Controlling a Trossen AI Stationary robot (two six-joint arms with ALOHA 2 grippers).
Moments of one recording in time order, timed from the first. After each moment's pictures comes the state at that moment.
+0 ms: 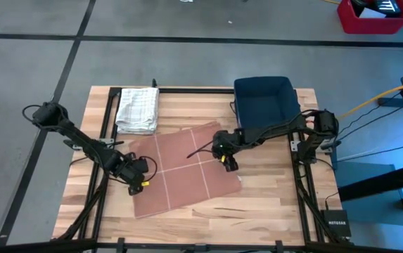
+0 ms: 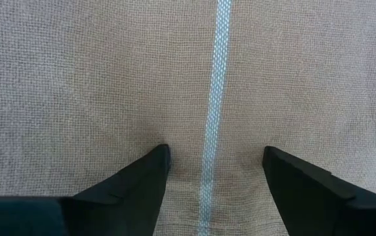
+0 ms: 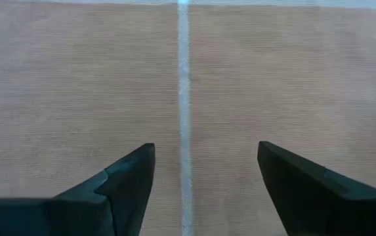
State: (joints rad) left arm -0.56 1.26 0.47 -0.58 -0.15 -0.89; right arm -0.03 1.74 0.98 -0.36 -0.04 -0.30
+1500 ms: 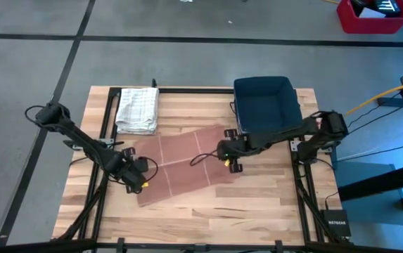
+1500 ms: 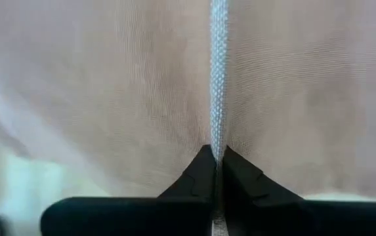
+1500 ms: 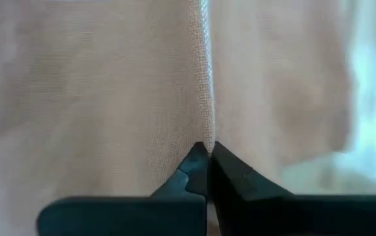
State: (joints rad) left arm -0.58 1.27 0.67 -0.90 -0.25 -0.81; right arm 0.07 1.66 1.00 -0.57 0.21 -0.15
